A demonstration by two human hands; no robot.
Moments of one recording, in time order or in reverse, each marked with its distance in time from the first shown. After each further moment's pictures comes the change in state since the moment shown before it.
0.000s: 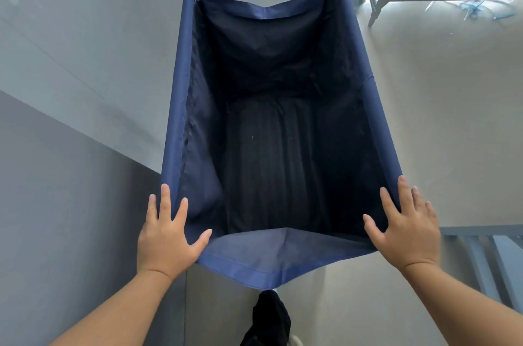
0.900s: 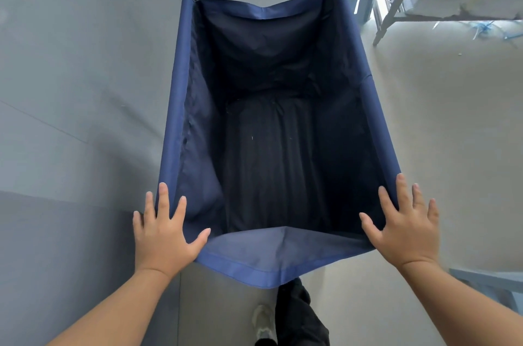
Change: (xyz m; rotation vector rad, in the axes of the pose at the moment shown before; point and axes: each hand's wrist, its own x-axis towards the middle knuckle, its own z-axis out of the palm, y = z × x) left_hand 0.173 0.019 -0.019 0.105 0.059 0.021; right_hand 0.180 0.001 0.021 -0.113 0.085 -0.021
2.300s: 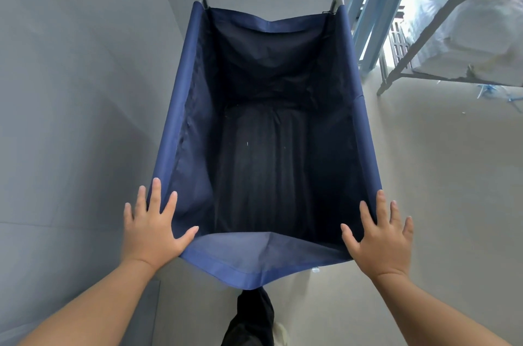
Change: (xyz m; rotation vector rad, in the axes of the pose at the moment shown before) left_hand 0.290 -0.004 -0.025 -0.008 -0.067 -0.026; right_hand 0.281 -0.032 0.030 0.038 -0.083 0.018
